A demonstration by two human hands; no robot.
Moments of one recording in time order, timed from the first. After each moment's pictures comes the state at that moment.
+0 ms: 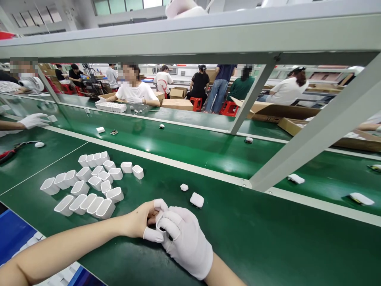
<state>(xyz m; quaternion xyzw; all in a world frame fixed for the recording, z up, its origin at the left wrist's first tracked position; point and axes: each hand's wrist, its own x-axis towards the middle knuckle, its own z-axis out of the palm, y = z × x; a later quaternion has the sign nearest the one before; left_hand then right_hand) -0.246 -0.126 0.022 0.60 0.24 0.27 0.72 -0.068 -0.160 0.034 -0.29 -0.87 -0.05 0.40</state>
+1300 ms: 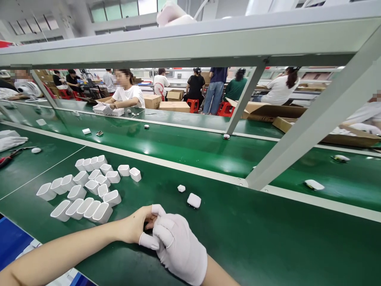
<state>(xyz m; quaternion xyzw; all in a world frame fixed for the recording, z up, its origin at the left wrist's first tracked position) -0.244 -0.129 0.022 0.59 0.25 0.24 0.73 -0.071 -0.170 0.020 -0.28 -0.87 0.01 0.41</state>
